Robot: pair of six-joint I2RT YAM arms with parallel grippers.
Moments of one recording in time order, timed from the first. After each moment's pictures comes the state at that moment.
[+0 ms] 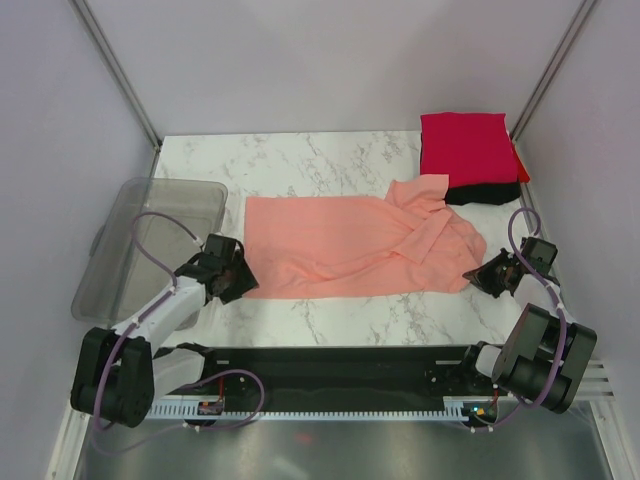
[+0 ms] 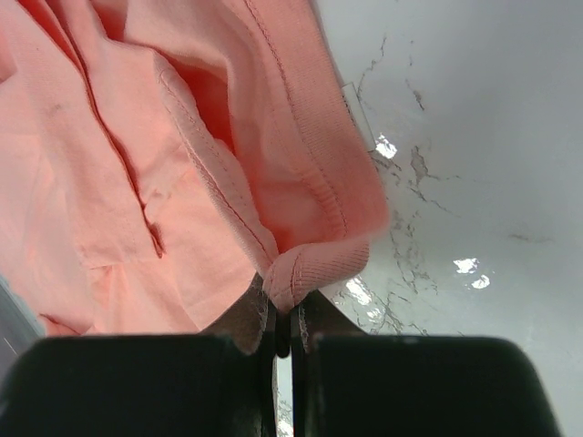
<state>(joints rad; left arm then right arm) -0.24 1.12 0.53 -0.46 -0.06 -0.73 -0.50 1.22 0.50 -0.30 -0.42 0.50</state>
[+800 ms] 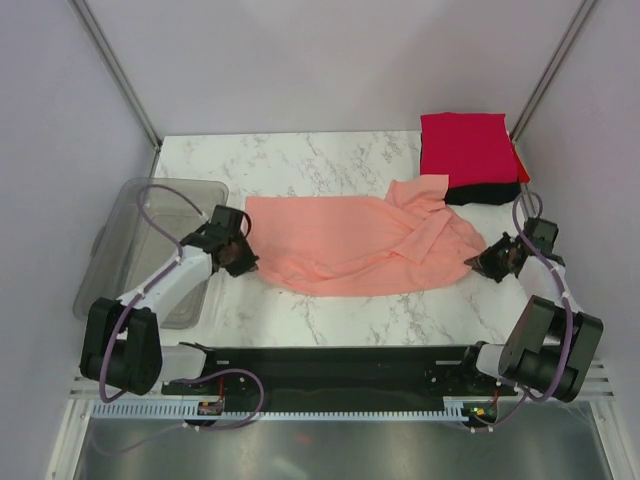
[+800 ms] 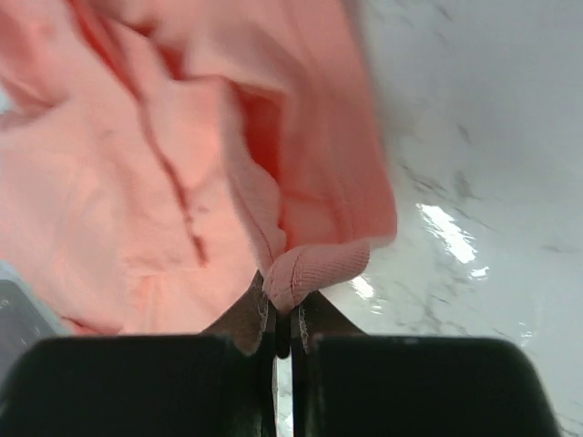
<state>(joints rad) -0.28 1.28 0.69 -0.50 -0.05 -0.76 -0.47 1.26 0.59 -0.37 -0.38 0.55</state>
